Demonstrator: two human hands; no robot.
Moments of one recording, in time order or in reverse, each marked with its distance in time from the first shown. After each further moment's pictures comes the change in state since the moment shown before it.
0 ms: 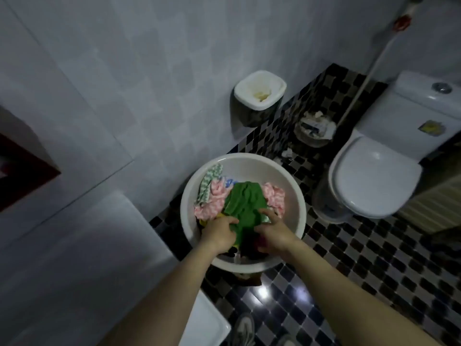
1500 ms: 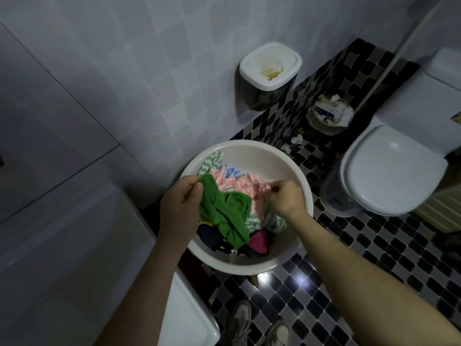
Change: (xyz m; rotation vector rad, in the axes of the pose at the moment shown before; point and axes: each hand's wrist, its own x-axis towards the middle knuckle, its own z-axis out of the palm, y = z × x) left_hand -0.032 0.020 -0.062 -0.581 0.624 0.157; right_hand 0.058 -0.044 -0.028 -0.683 0.321 -0.287
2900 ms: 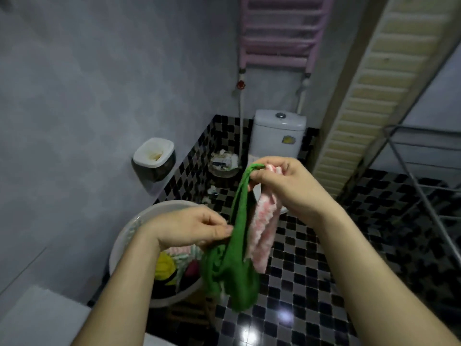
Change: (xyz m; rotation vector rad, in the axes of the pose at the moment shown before) left_hand -0.100 0.234 0.022 0.233 -1.477 0.221; right_hand -0.280 -0.034 -0.261 0.842 0.209 -0.449
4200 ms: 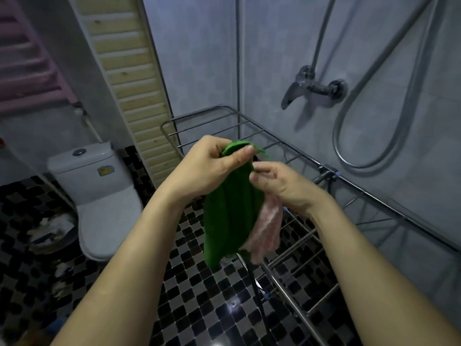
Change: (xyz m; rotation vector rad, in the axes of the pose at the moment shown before) left_hand 0.222 0.279 0.375 0.241 -0.173 0.770; right_hand -0.378 -0.034 -0.319 -0.100 0.613 0.189
